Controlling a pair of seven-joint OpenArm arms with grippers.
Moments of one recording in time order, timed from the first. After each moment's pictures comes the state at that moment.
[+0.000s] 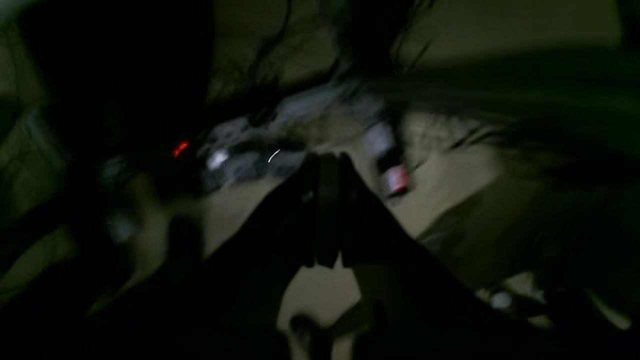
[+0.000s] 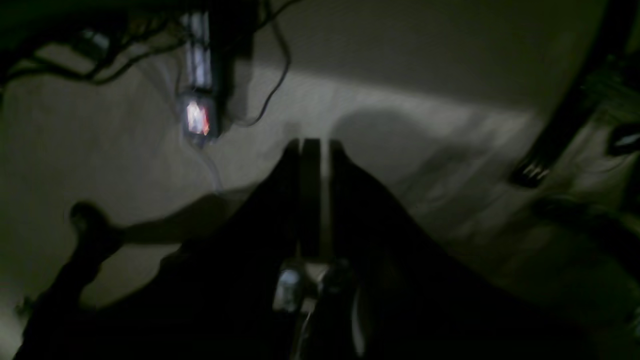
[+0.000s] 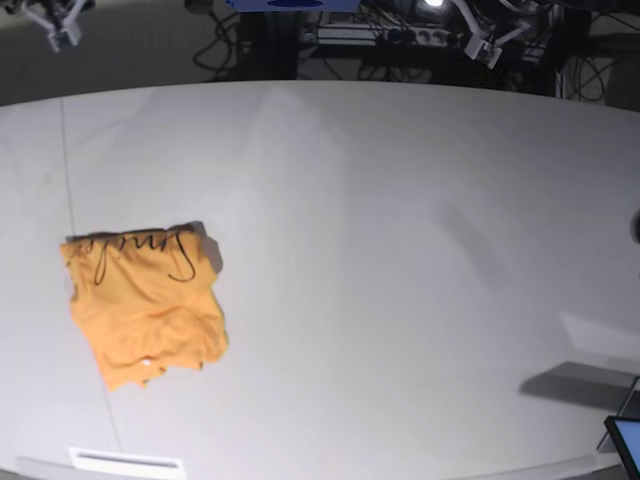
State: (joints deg) left arm 53.7 -15.5 -19.1 107.5 -16.7 -30.0 40.0; right arm -49.8 6.5 33.2 99.8 8.0 41.3 -47.2
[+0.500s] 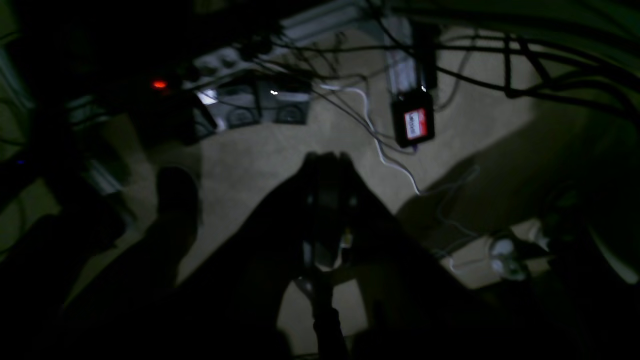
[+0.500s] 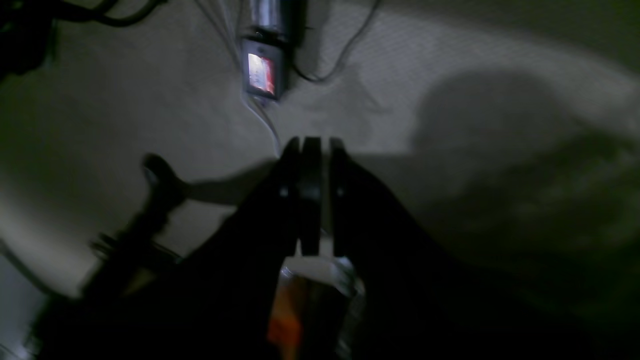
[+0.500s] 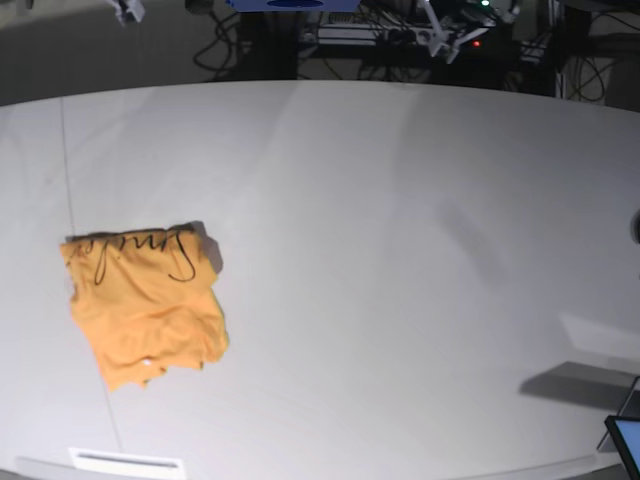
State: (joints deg) left arm 38.1 -12.7 -9.2 79.6 -4.2 -30.1 35.5; right arm -33.5 5.9 25.7 56.2 -9.3 40.7 -23.4
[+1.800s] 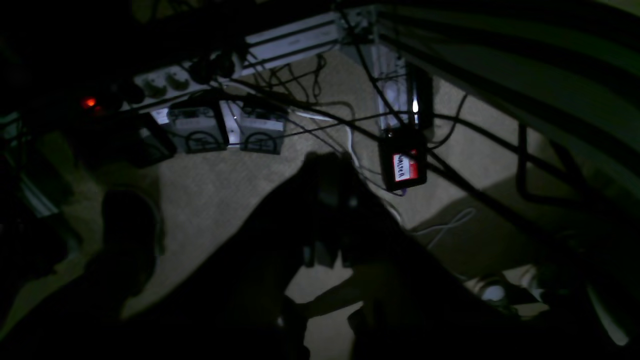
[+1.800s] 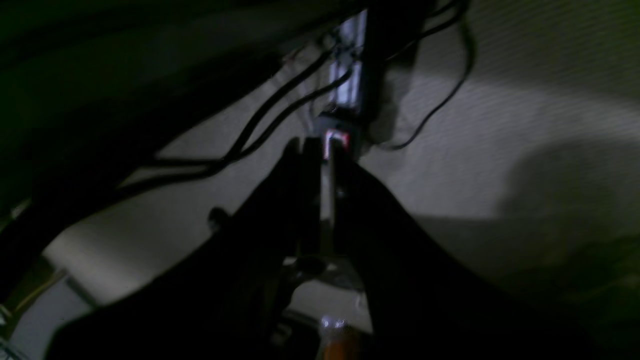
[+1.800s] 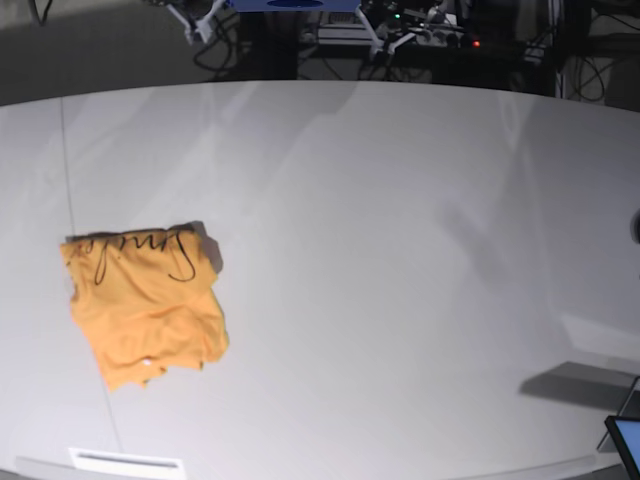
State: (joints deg) left arm 11.8 -4.3 5.6 22.7 4.2 -9.0 4.7; right arm -12.1 1.0 18.9 15.2 -18.4 25.1 -0.4
